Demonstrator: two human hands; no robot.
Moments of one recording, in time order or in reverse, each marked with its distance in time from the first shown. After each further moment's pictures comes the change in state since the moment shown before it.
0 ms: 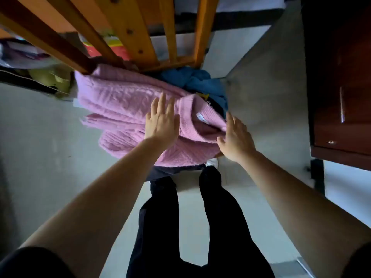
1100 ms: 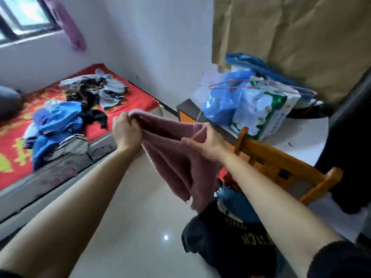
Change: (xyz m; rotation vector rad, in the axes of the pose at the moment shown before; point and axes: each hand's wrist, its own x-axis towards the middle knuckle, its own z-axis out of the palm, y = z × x) left_hand -0.393 -0.108 -0.380 -0.363 1.400 -0.943; right_hand -0.248 -0.381 -0.249 0.400 -0.037 -1.196
